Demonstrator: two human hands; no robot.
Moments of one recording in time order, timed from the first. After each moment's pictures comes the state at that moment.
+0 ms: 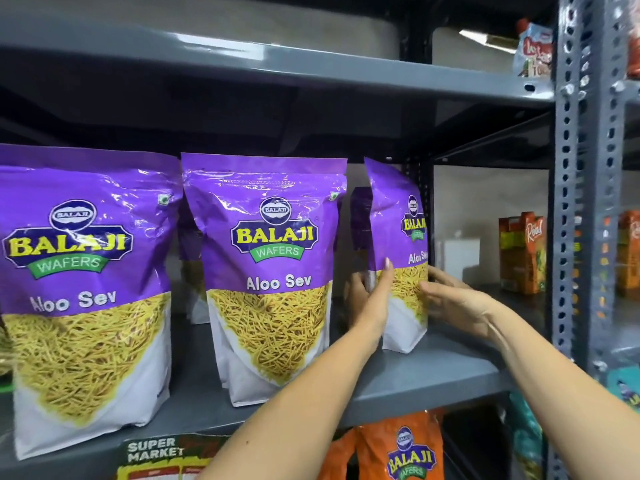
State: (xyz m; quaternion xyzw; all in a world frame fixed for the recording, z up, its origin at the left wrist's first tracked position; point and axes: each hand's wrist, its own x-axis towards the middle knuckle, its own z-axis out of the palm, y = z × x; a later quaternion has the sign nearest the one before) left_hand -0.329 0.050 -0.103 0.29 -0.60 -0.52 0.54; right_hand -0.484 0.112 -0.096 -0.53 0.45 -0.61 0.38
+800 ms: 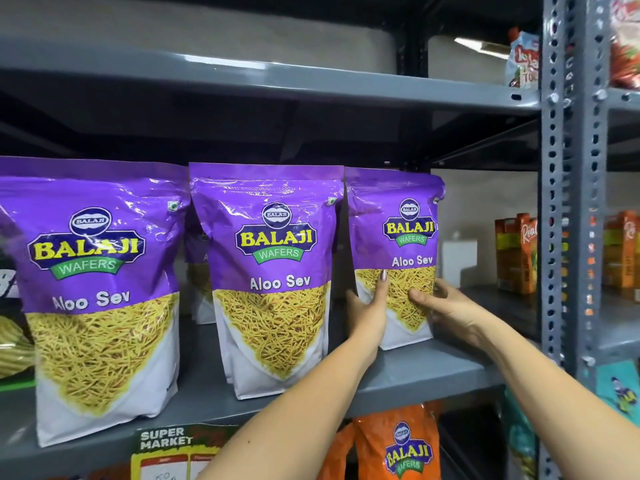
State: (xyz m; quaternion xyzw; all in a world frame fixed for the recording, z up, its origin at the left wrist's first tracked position) left_hand -0.320 0.063 -0.114 0.32 -0.59 -0.54 0.51; right_hand -0.469 0.120 -0.109 -0.50 0.49 -0.65 0.31
